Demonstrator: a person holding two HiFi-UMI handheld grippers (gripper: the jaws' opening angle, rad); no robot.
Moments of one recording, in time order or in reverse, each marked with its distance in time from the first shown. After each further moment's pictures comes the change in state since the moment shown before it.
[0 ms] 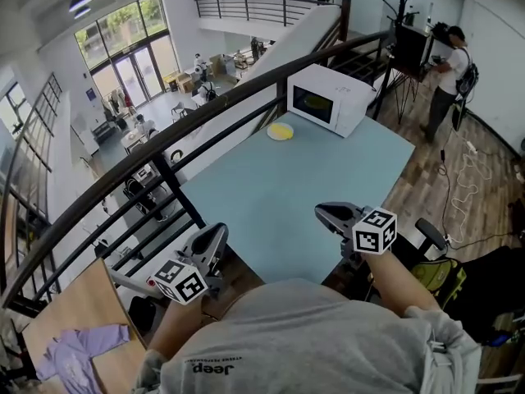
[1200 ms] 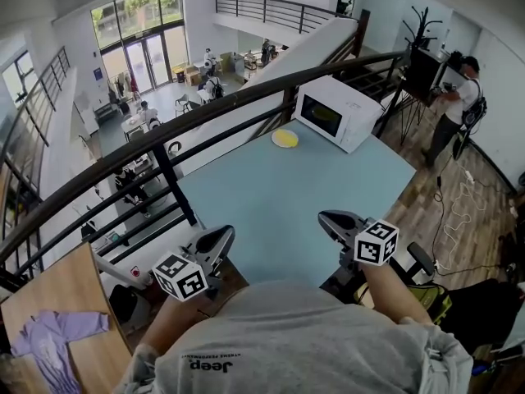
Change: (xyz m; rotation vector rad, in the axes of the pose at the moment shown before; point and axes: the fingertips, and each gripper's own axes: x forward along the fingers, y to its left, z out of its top) left arm 0.018 0.003 -0.014 -0.022 0.021 -0.019; right arm 0.007 -0.017 0.010 -0.012 0.016 0.001
